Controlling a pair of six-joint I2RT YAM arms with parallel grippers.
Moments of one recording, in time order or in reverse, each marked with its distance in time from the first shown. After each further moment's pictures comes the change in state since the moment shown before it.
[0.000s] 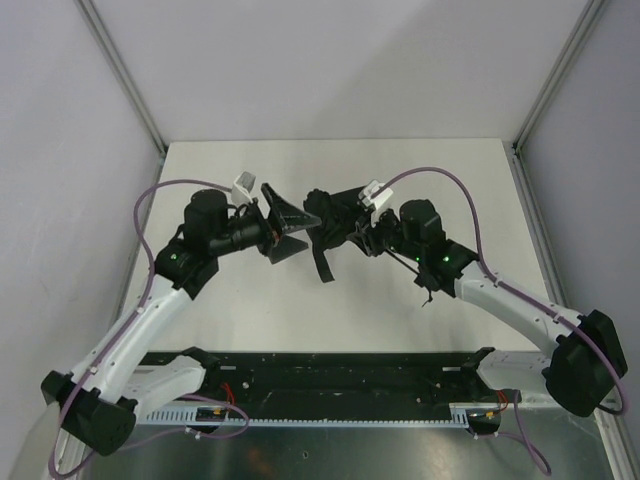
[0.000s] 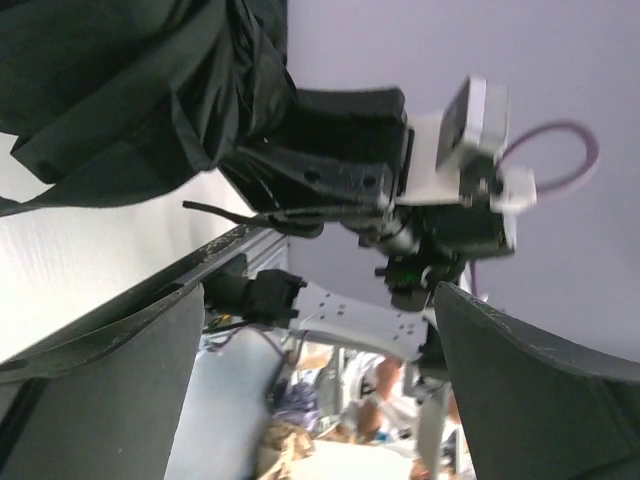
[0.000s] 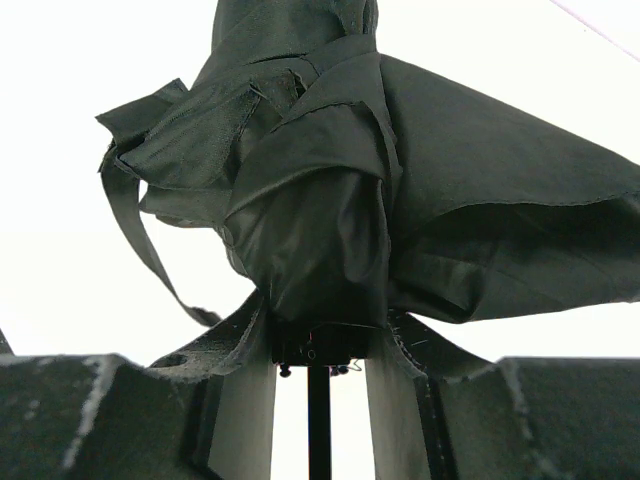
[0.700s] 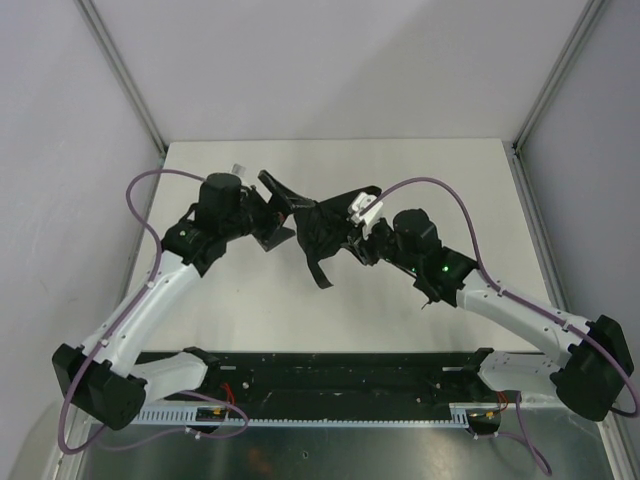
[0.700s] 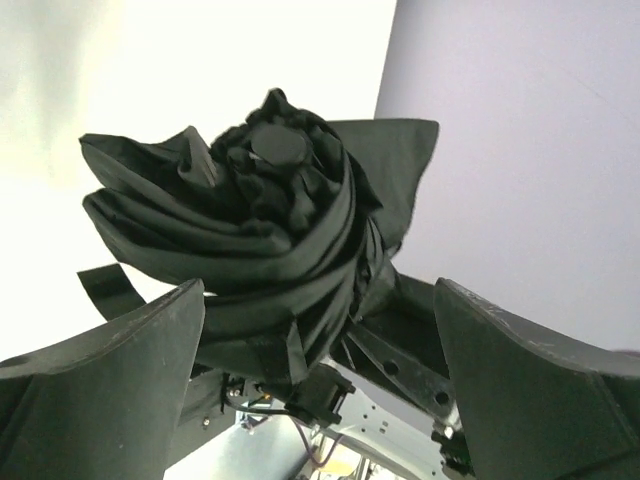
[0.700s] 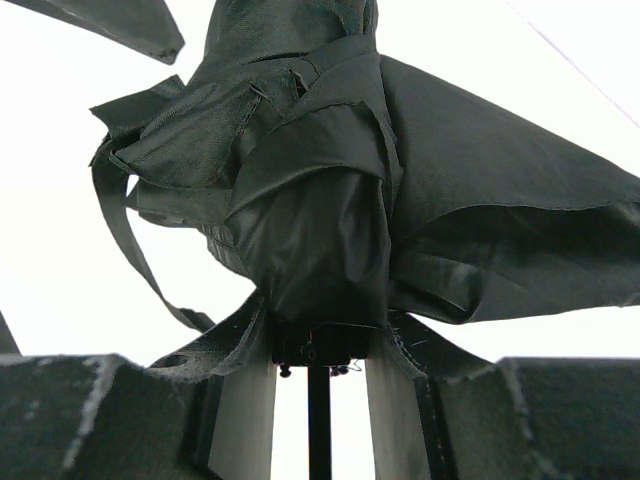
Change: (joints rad) left arm 0.007 0.157 0.150 -0.185 -0.307 -0.021; right arm 0.114 -0.050 0.000 -0.036 0.081 -0.110
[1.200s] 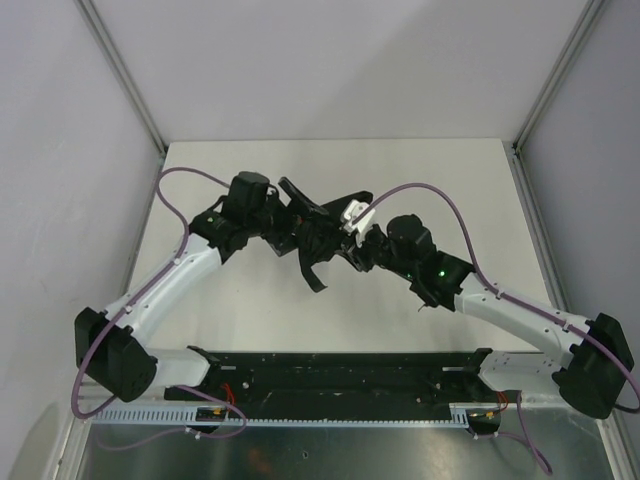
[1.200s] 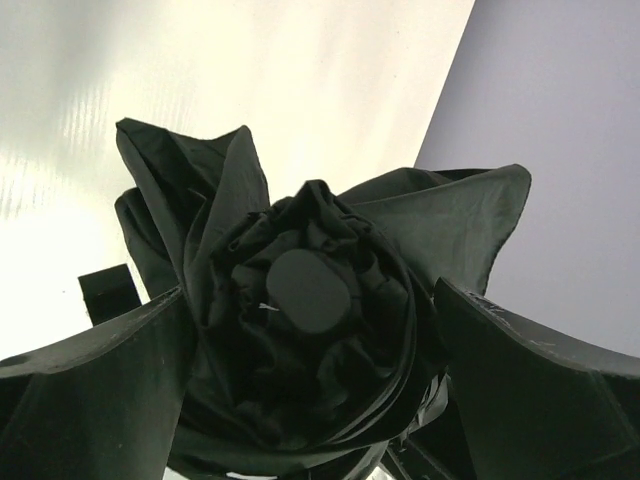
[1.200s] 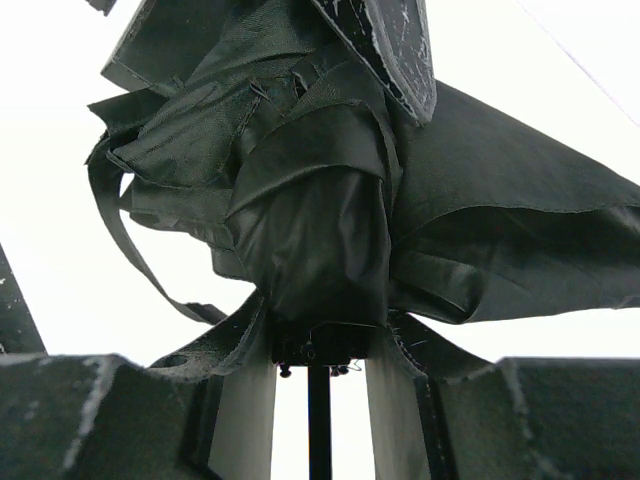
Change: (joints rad) left arm -0.061 0.163 0.034 -0.044 -0.057 -0.037; right arm 0.063 -0.002 0.000 0.000 0.018 -0.015
